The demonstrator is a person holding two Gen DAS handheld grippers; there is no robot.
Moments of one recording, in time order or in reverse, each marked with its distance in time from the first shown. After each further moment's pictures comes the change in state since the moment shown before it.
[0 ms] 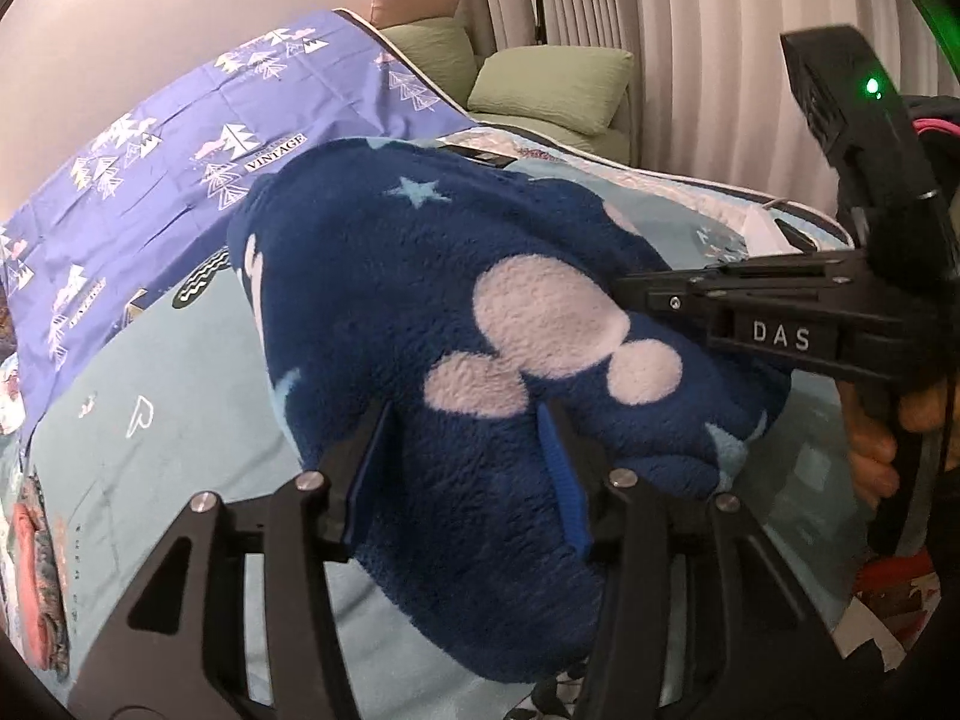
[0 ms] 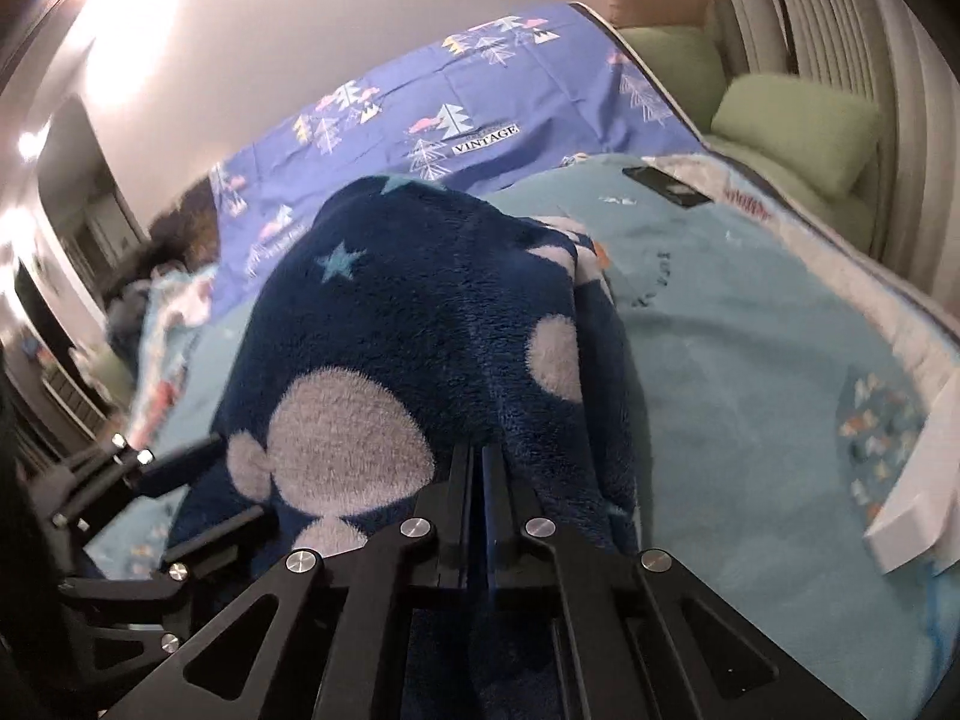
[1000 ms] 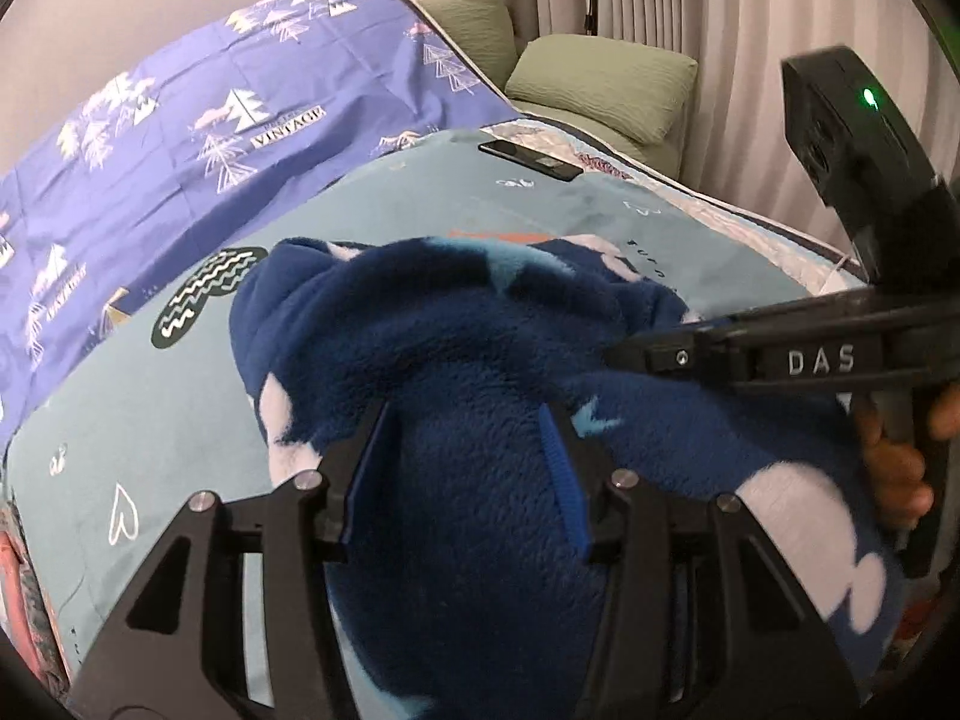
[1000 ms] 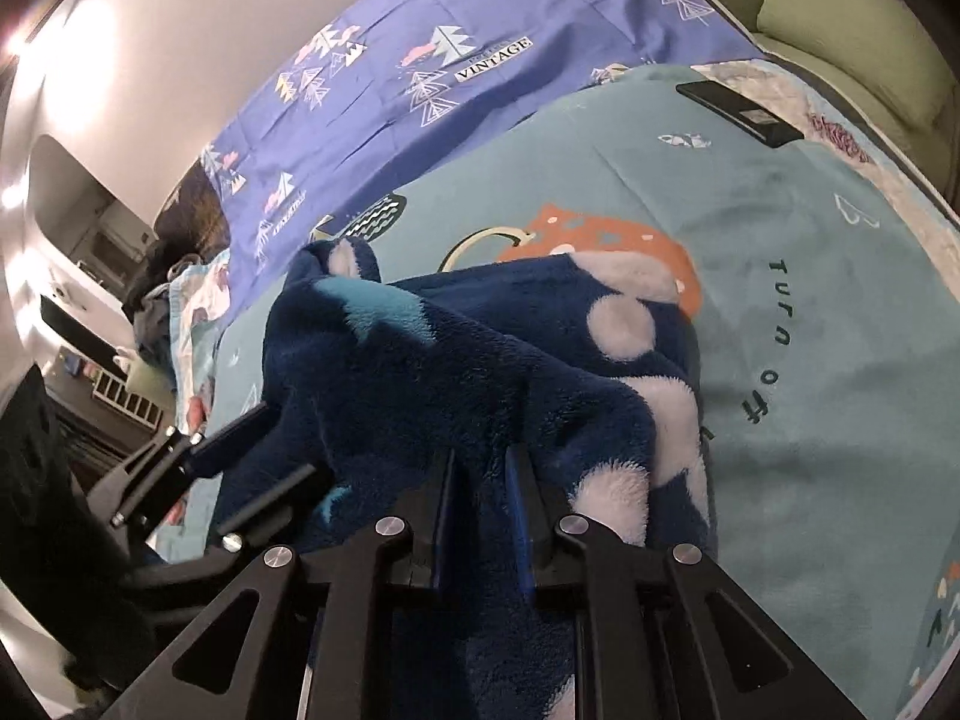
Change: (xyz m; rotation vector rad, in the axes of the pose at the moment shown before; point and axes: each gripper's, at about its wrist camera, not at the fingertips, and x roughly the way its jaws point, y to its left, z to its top) left arm 0.092 0.068 0.069 -0.080 0.047 -0.006; right arm 0.115 -0.026 0.094 0.088 0.232 0.151
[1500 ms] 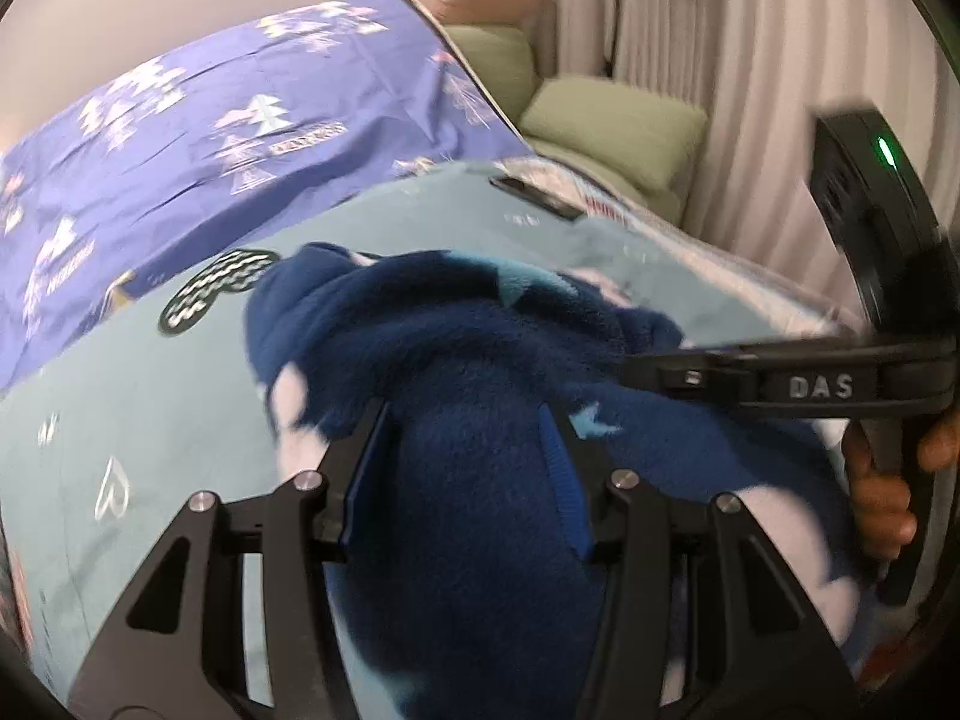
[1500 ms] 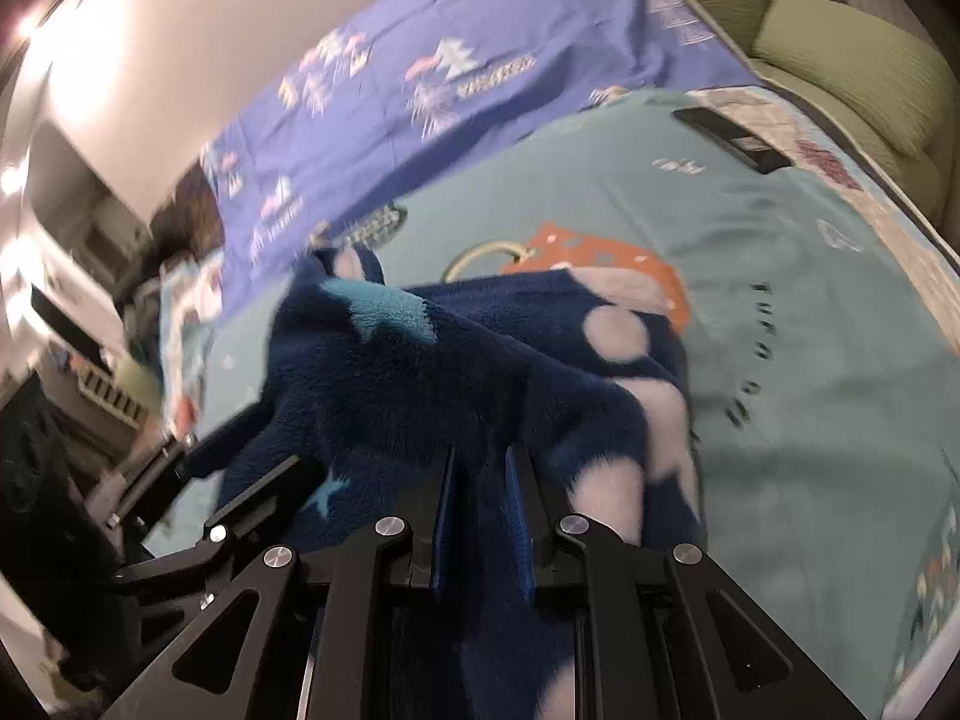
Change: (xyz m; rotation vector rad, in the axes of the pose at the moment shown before) left arm -0.034 0.016 -0.007 -0.144 -0.084 -0.046; right arm -0.045 0.017 -0.017 -0.009 -0.077 -0.054
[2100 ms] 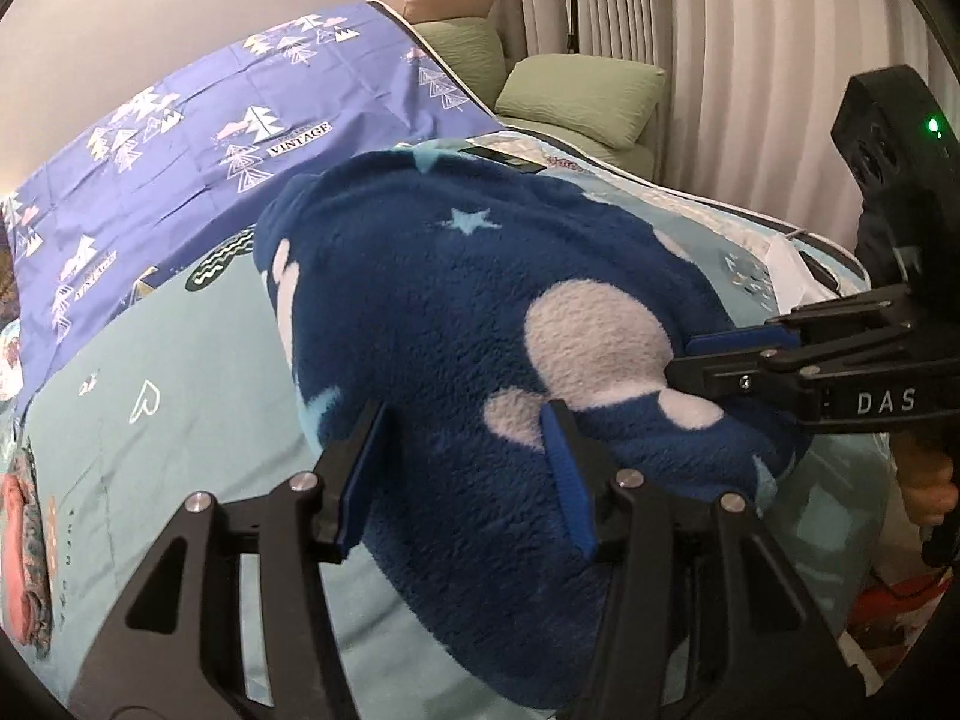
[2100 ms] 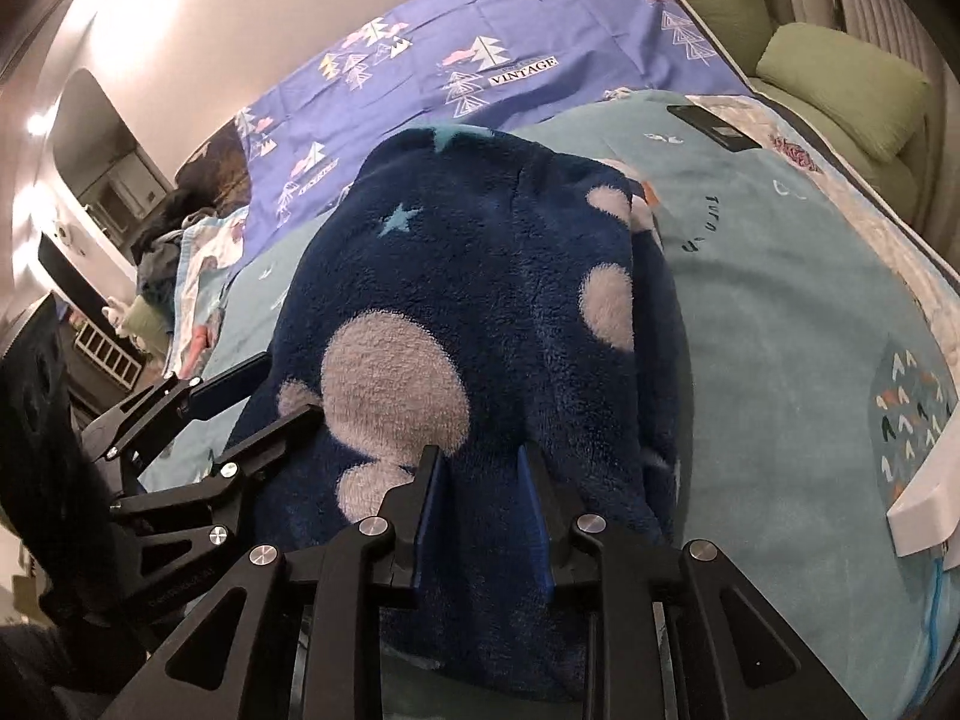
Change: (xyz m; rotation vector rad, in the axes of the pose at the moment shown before) left arm -0.052 -0.051 -0.069 0.154 0.029 0.062; right arm -0.048 0.021 -0.101 -0.116 0.026 -0.010
